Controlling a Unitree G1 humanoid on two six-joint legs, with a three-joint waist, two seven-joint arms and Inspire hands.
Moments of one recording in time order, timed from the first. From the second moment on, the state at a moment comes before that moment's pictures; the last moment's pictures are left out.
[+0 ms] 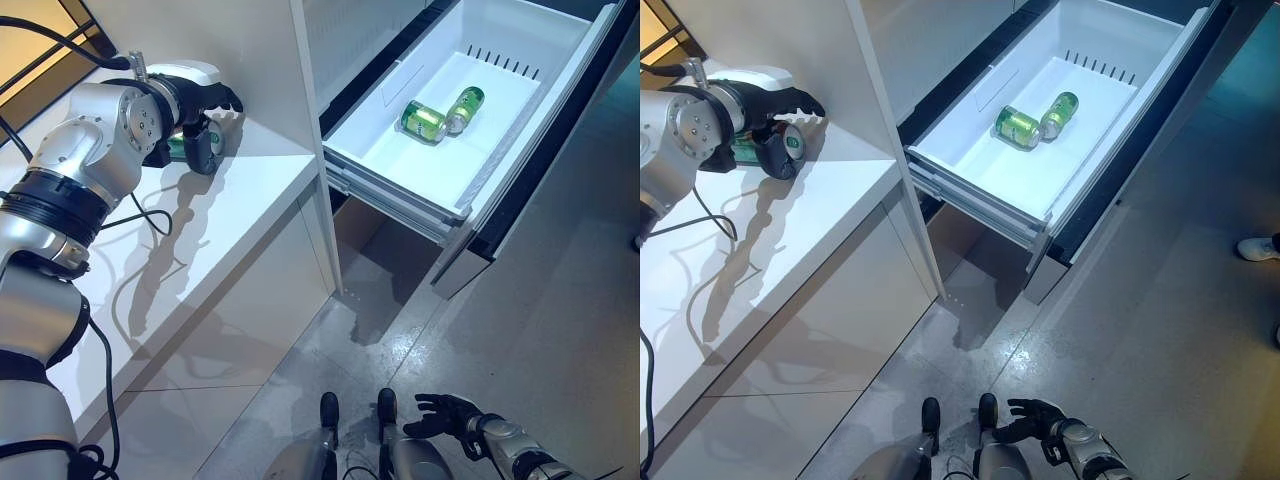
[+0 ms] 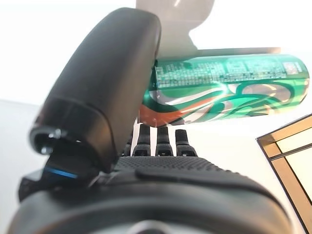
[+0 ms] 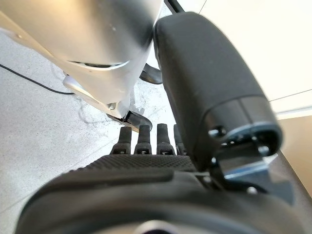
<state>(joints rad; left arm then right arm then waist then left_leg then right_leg) -1.41 0.96 -0.86 0.67 0.33 0.12 -0.45 -0.22 -0.39 0.38 1.16 0.20 0.01 0.27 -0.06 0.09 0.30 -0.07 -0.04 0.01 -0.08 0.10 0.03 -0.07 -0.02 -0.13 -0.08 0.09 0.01</state>
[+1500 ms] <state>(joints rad) -1.41 0.96 -0.80 0.77 0.33 0.20 -0.55 -0.23 -0.40 0.38 1.13 0.20 0.04 0.27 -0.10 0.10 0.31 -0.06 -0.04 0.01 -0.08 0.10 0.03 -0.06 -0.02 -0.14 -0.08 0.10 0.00</state>
